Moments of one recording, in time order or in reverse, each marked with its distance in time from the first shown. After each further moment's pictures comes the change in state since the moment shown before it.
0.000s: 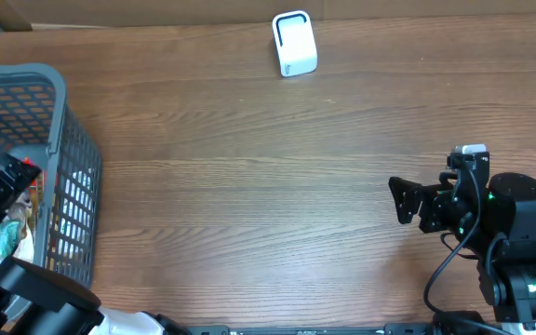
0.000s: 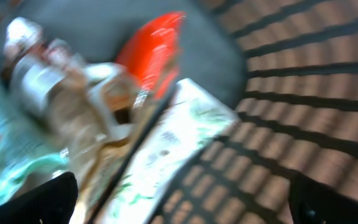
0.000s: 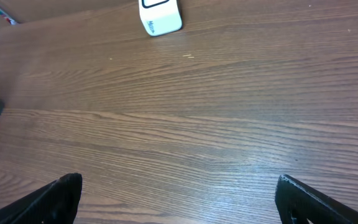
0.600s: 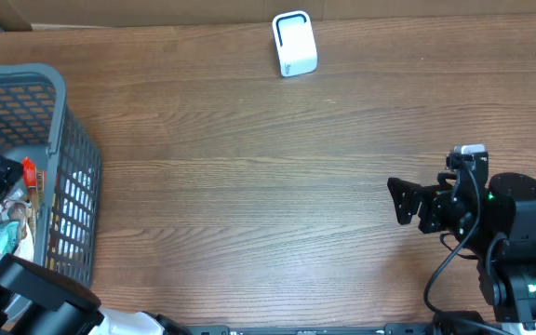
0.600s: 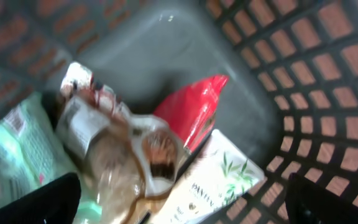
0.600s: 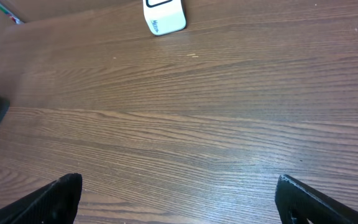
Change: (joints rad) left arm -0.010 0.000 -0.046 0.215 -0.067 -0.116; right arm 0.000 0.000 0.000 0.000 -0.012 0.001
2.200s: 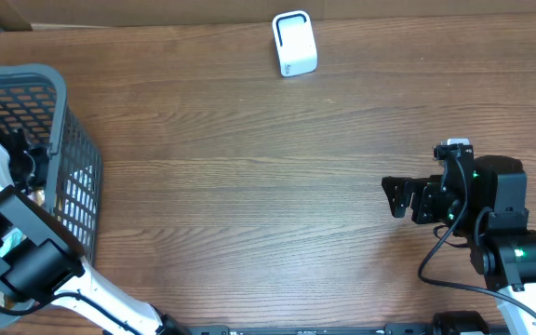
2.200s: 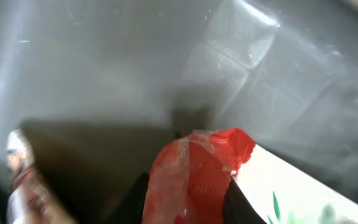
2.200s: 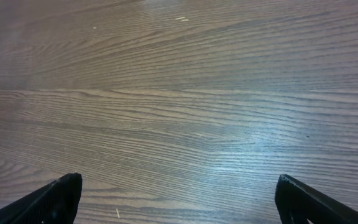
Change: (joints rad) left arm -0.227 0.348 0.200 -0.140 -0.321 0.181; right arm 0.000 0.152 0.000 -0.005 0.000 0.000
